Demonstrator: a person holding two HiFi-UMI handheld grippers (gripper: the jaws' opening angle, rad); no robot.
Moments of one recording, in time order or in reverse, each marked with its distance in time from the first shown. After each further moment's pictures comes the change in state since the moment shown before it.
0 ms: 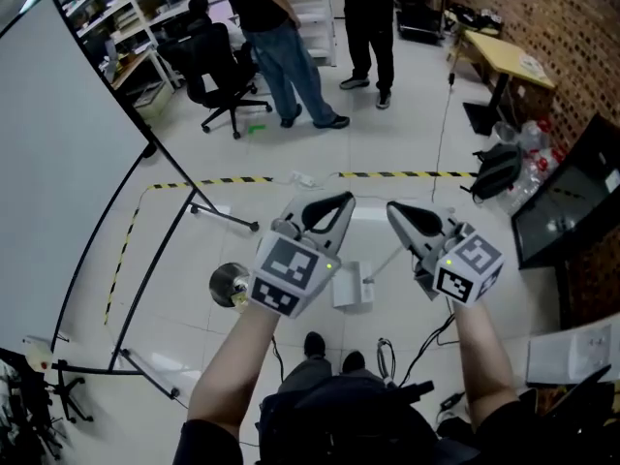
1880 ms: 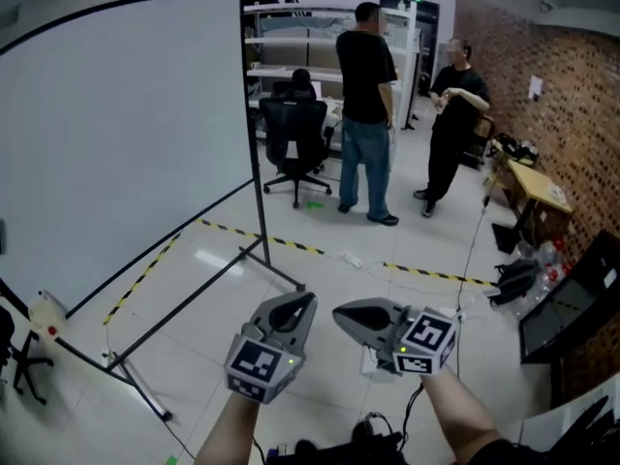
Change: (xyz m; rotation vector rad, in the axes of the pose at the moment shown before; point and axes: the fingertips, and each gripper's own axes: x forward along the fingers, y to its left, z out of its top) left arm -0.440 0.078 -0.088 -0.124 -0.160 0.343; right arm 0.154 0.451 -0.003 -0.189 0.120 0.527
